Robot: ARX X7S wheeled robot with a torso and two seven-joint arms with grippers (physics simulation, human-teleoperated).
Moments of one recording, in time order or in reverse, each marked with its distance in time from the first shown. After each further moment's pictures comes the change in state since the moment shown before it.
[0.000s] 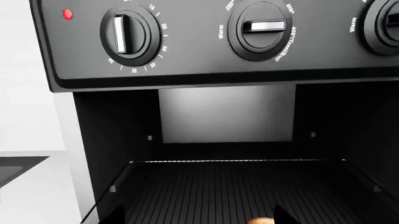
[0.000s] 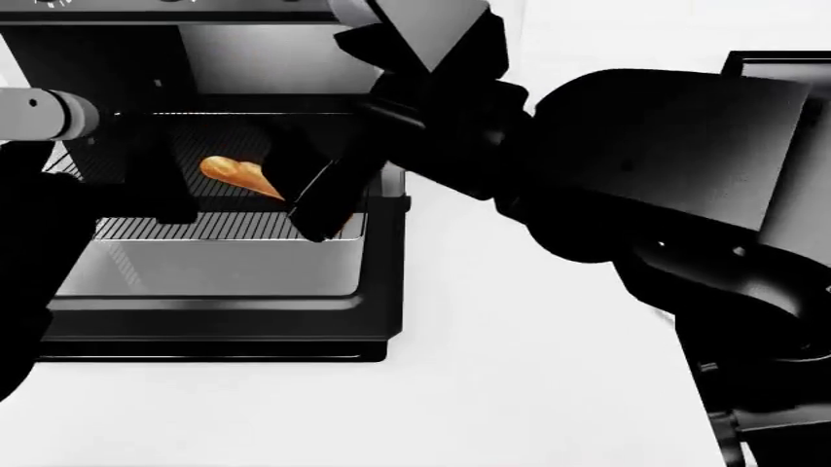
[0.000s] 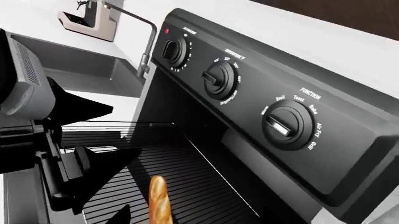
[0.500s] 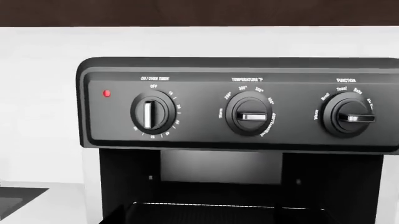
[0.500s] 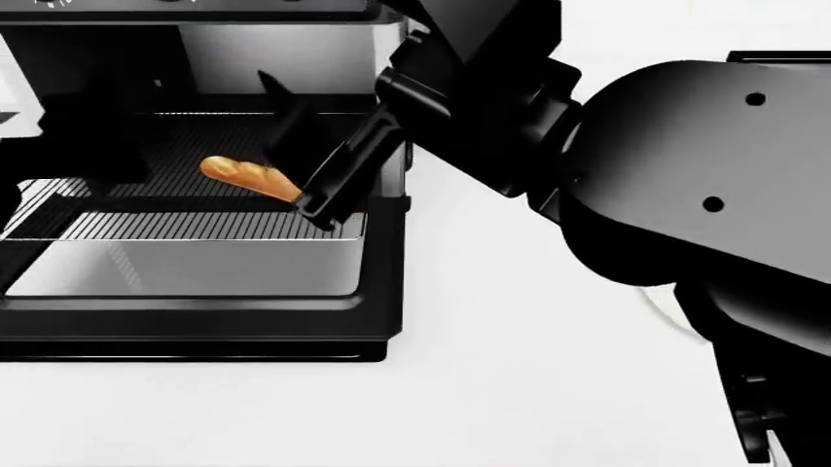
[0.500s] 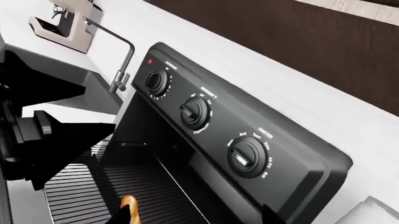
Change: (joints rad) left arm -0.159 -0.038 -0.185 0.034 -0.448 -0.130 -0.290; right arm 0.046 0.039 0.041 -0.154 0.039 0.048 0.122
